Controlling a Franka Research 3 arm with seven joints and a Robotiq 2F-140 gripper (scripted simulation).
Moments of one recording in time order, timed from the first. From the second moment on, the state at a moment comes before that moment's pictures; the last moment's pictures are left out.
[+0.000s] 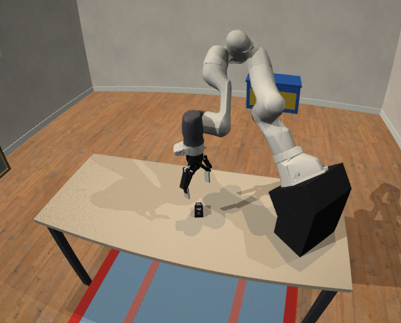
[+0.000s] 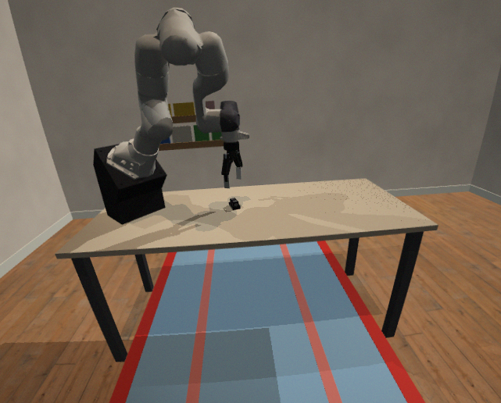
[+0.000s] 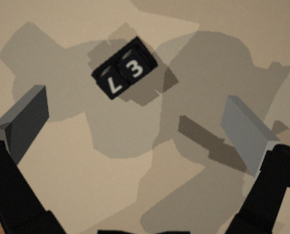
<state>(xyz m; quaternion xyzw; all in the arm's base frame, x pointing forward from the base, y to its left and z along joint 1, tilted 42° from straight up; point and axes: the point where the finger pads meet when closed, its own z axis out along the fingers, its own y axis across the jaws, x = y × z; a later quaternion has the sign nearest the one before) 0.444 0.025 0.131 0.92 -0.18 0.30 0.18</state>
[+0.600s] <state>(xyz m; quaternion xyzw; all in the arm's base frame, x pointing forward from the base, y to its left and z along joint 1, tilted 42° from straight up) 0.447 0.022 0.127 0.88 -0.31 0.32 0.14</state>
